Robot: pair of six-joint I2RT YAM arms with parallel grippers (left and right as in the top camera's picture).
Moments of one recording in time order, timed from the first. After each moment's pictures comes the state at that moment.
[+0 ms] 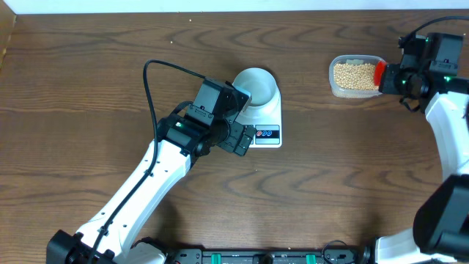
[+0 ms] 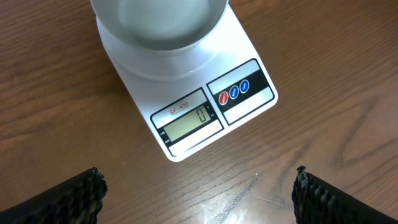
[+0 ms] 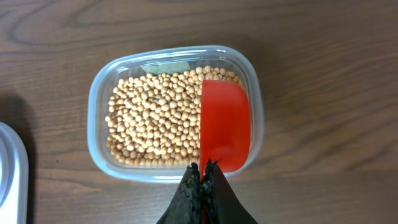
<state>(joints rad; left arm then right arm) -0.50 1.42 1.12 -0.72 0.13 0.01 -0.21 1.71 1.31 -0.54 -0.21 -0.03</state>
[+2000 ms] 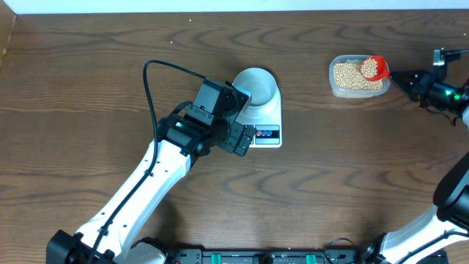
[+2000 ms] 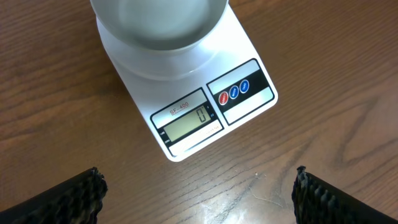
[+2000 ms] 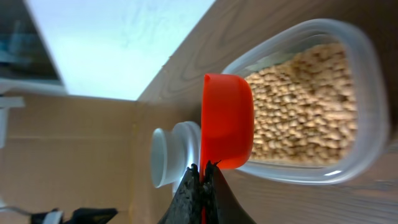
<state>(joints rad) -0.50 1.42 1.12 -0.72 0.13 0.01 -0.52 1.92 1.33 -0.46 -1.18 0.22</state>
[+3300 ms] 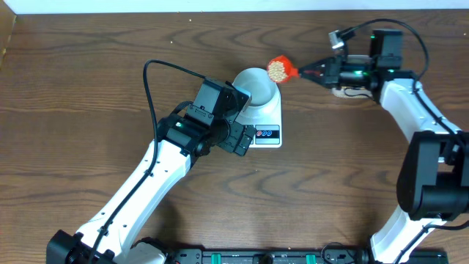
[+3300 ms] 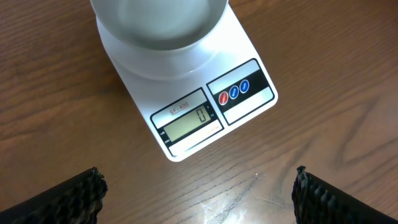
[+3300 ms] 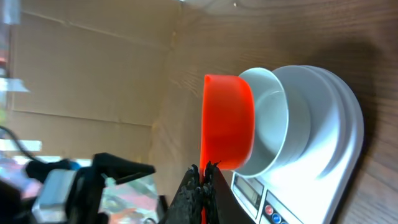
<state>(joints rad) -0.50 1.42 1.12 -0.72 0.13 0.01 0.01 1.92 1.33 -0.23 -1.18 0.40</state>
